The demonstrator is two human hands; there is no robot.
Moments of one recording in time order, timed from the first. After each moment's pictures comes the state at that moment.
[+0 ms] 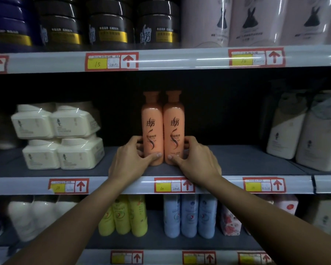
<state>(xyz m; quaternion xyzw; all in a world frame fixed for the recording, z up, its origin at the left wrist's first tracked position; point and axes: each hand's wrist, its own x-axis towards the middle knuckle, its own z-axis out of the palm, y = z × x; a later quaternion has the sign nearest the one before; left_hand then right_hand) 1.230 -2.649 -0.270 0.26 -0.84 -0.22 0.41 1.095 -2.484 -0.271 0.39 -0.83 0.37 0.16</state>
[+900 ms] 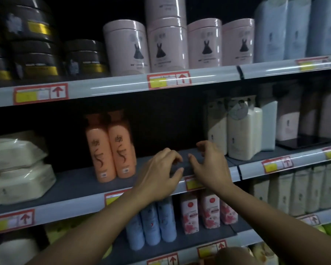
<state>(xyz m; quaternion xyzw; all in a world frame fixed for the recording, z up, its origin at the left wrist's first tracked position) 1.146 -2.477 -0.257 -0.07 -0.93 -0.10 0.35 1.039 -2.321 -0.277 0.27 -0.81 0.45 0.27</state>
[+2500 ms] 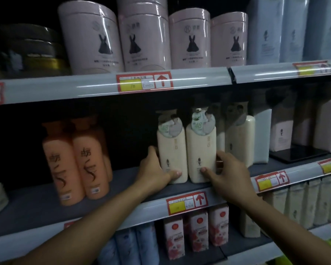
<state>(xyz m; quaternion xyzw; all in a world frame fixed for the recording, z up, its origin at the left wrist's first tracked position) 1.054 -2.469 -0.243 0.12 -0.88 -0.36 0.27 0.980 -2.255 -0.268 0.25 -0.84 0.42 0.22</state>
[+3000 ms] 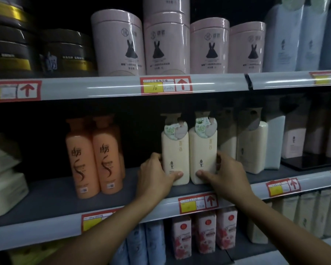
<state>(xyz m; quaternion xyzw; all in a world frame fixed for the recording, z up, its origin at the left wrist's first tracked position) 1.077 -2.476 -0.256 0.19 -0.86 -0.30 0.37 0.985 -2.285 -0.262 0.25 -0.85 0.42 0.19</state>
